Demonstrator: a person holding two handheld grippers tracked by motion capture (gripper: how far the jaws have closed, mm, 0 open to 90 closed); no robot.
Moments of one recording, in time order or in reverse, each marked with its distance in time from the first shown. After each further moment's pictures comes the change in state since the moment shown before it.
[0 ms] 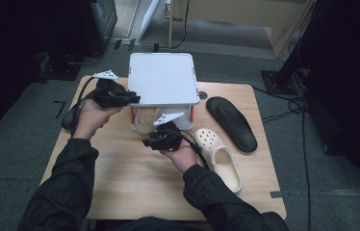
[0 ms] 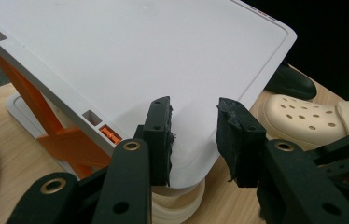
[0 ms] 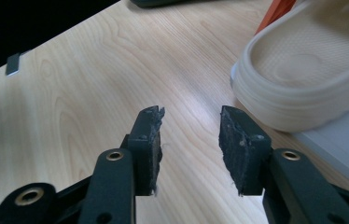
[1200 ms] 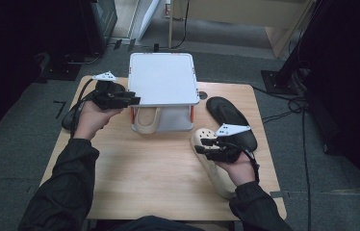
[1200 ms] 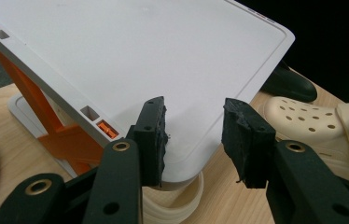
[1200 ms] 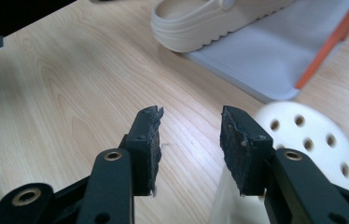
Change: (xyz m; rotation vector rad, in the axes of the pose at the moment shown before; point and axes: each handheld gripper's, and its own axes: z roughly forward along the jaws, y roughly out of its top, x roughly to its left) left arm -0.003 -0.004 -0.002 -0.014 0.008 -0.003; right arm -0.038 -0.079 -0.143 -0.074 -0.130 0.050
